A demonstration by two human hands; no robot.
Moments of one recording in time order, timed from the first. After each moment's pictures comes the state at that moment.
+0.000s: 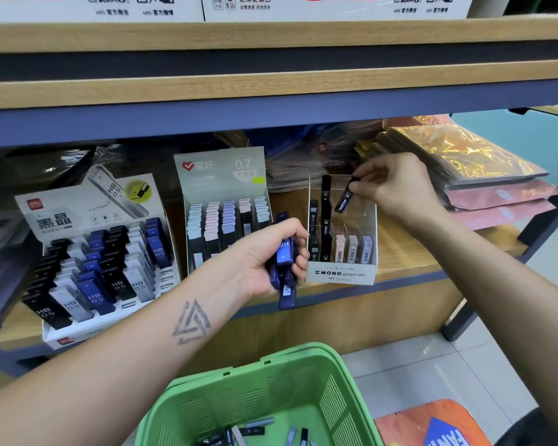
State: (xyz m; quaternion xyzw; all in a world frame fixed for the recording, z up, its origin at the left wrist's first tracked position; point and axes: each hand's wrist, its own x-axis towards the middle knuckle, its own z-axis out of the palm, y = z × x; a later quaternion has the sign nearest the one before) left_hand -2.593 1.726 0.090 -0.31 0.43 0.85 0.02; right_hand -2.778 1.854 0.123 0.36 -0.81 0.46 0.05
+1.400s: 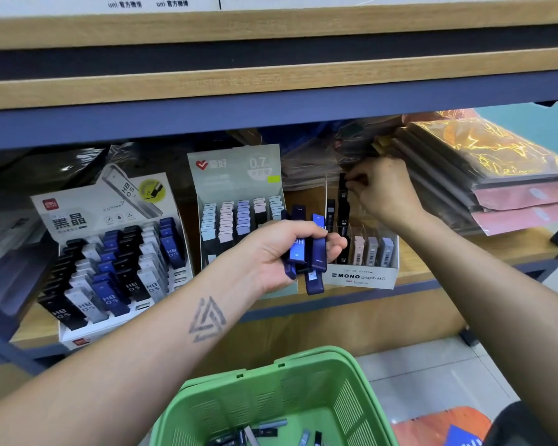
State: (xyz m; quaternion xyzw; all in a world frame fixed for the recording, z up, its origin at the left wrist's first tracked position) left_hand -2.592 1.723 0.105 -0.28 0.43 0.86 -0.04; right_hand -2.790 1.801 0.094 0.45 -0.82 0.31 0.18
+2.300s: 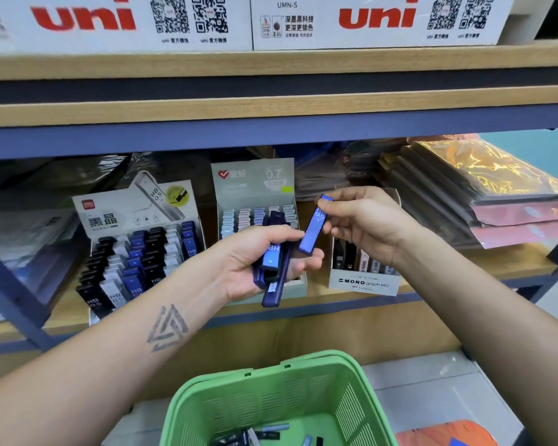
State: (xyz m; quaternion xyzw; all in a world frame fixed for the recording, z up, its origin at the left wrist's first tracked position) left_hand -2.540 1.713 0.127 -0.28 0.47 0.83 -0.02; right_hand -2.704 1.820 0.128 0.30 -0.61 0.64 -0.35
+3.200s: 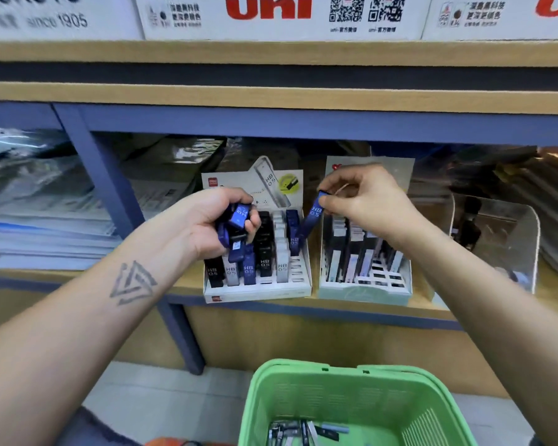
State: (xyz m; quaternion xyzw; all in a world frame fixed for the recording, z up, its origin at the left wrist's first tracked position) left_hand -2.405 1.573 0.143 -0.39 0.40 0.80 -0.21; right_hand -2.605 1.702 0.146 0.55 -0.70 0.44 -0.11
